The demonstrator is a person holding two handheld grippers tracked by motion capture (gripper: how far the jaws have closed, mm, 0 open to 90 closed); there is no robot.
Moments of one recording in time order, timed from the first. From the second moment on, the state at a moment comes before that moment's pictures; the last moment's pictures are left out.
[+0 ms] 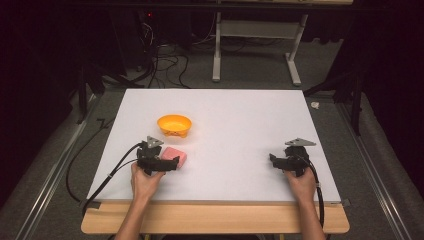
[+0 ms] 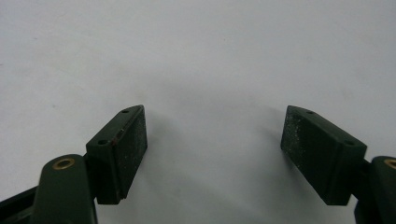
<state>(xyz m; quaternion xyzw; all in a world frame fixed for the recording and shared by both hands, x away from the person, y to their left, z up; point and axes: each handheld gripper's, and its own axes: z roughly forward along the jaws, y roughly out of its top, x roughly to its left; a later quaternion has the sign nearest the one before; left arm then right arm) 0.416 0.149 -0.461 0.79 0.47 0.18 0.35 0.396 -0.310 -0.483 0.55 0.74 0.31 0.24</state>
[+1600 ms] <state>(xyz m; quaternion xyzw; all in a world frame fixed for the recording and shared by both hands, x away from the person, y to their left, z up) 0.422 0.133 -0.482 0.80 0.48 0.18 0.32 0.396 -0.310 -0.483 0.55 0.74 0.30 0.24</state>
